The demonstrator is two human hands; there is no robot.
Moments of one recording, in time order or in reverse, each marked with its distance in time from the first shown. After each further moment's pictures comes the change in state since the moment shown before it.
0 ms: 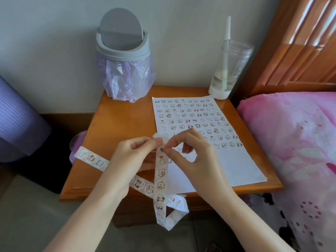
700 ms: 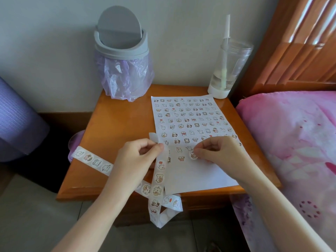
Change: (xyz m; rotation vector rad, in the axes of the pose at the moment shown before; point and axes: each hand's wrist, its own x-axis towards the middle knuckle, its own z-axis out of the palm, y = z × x) left_hand 0.004 -0.014 0.006 0.394 0.085 0.161; right_hand 0.014 0.034 -0.051 0.040 -0.125 0.473
